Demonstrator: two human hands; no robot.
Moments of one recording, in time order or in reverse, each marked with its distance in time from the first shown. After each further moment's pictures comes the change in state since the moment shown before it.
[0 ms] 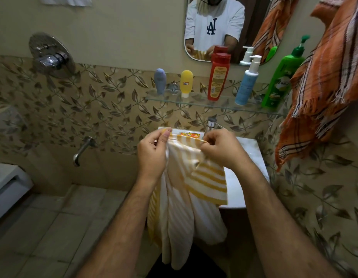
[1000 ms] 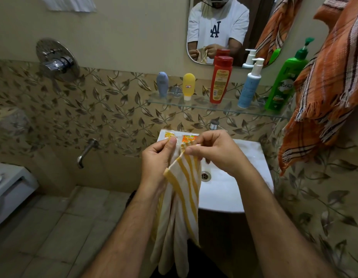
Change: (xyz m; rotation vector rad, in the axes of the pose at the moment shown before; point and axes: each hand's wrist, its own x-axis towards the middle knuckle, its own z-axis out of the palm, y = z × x) left_hand -0.013 0.019 0.006 -0.323 -0.038 -0.394; right_hand -0.005 -0.010 -0.002 0.607 -0.236 -0.121
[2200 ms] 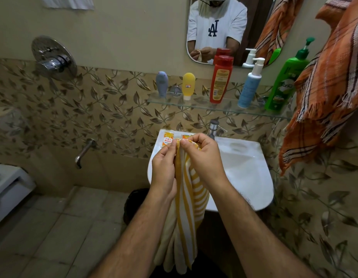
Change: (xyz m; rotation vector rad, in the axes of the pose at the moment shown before) left_hand -0.002 -0.018 0.014 -0.274 0.019 -0.152; right_hand 0.009 0.014 0.058 0.141 0.457 0.002
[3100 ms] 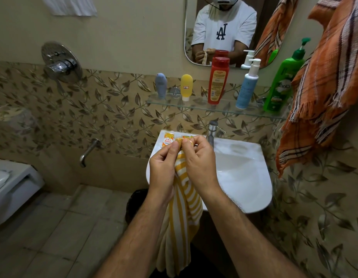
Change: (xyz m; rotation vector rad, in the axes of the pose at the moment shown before) left_hand -0.022 -0.012 0.013 0.134 -0.057 0.182; right_hand -0.020 -0.003 -0.014 0.061 0.027 -0.065
